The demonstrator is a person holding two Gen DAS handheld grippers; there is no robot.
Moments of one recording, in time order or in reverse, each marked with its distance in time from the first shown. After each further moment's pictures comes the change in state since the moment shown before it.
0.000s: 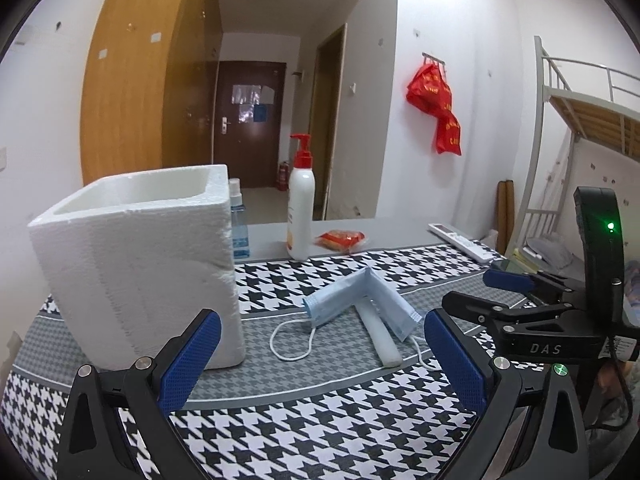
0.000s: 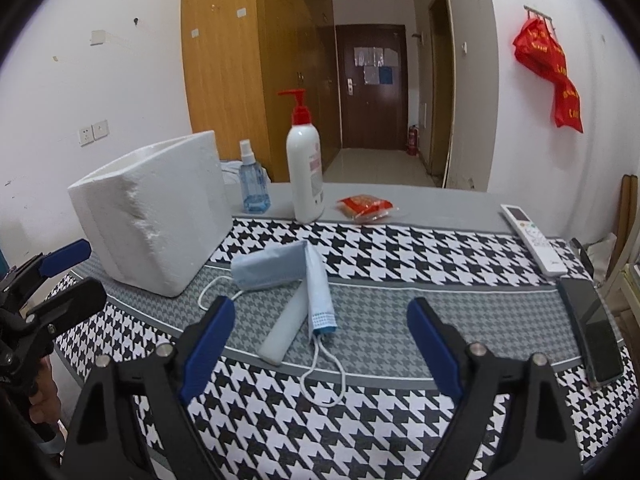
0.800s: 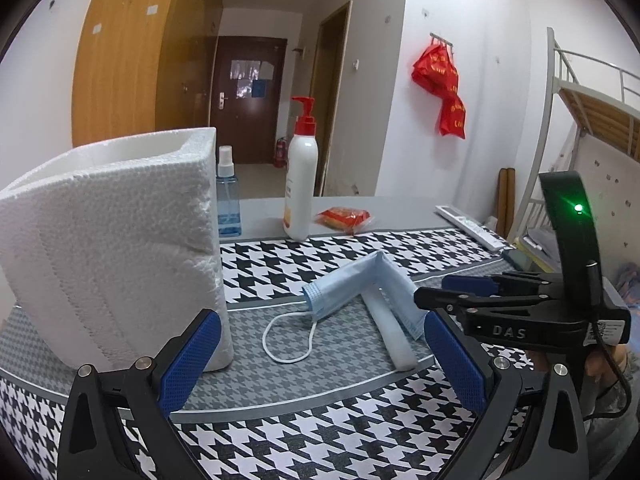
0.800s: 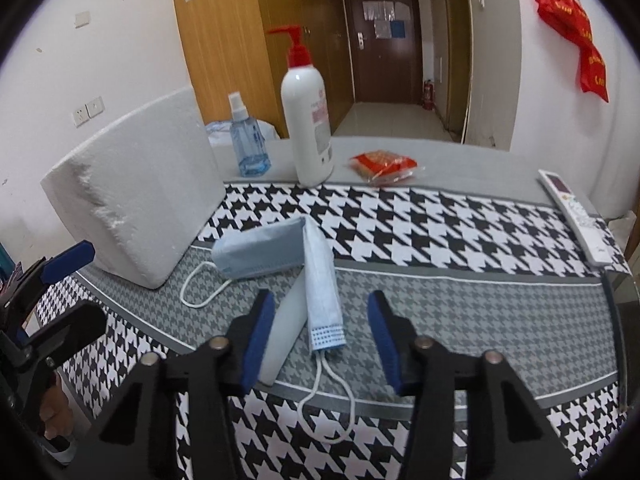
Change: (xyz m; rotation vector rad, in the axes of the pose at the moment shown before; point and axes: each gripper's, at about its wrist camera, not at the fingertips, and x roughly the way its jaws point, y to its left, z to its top) left arm 0.044 0.006 -0.002 -0.029 0.086 -0.018; right arm 0.068 -0.007 0.012 0.019 0.185 0.065
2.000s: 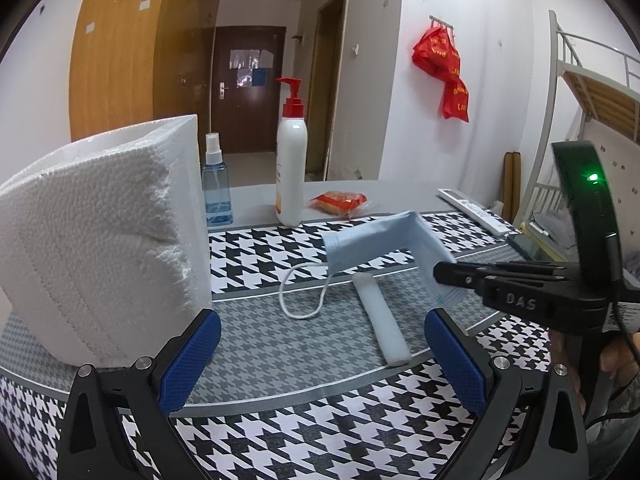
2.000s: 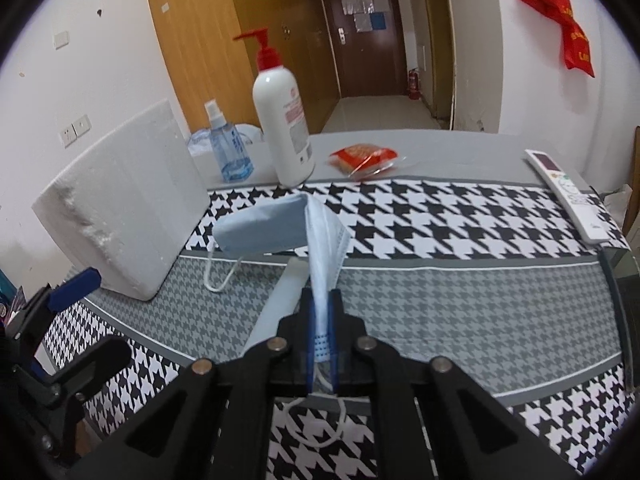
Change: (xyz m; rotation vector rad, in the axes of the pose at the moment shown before) left arm 0.017 -0.017 0.000 0.020 0.052 0.027; right arm -0.008 -0.017 0.003 0.087 -0.008 -0.010
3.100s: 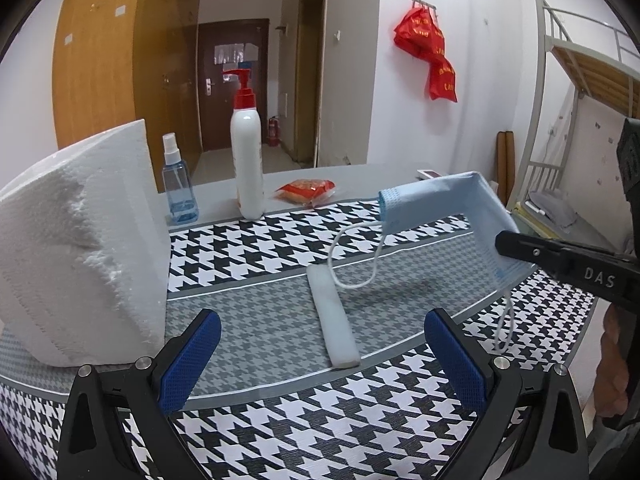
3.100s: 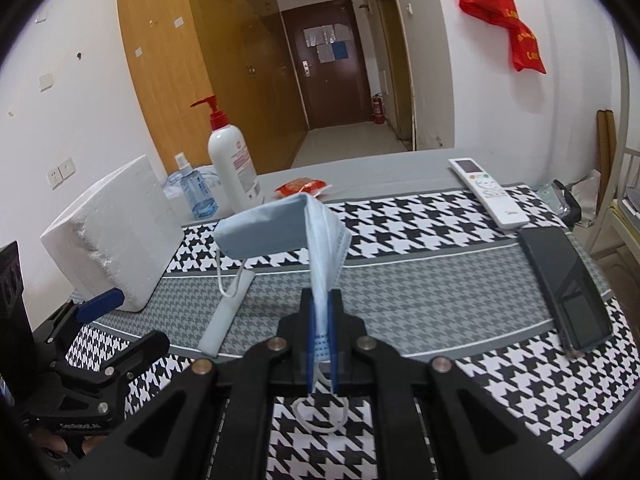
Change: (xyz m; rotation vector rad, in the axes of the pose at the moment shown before) left arm 0.014 -0.048 0.000 0.061 0.049 0.001; right arm -0.071 -0.049 -0.022 0.097 -0.124 -0.075
